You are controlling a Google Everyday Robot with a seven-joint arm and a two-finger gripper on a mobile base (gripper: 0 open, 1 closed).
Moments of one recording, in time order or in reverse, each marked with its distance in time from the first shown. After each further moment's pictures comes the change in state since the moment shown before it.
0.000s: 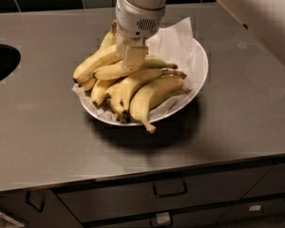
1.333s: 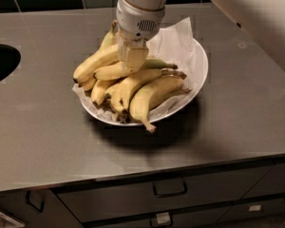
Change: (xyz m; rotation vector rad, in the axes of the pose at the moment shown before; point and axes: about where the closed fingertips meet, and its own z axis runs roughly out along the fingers) arm 0.004 0.003 0.006 -0.046 0.015 0.003
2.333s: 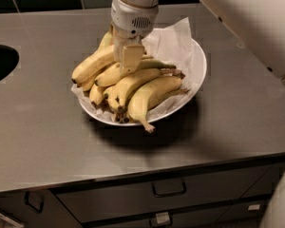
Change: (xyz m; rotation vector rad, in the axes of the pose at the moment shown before) arm -0.006 -0.005 0.005 -0.064 -0.004 -0.030
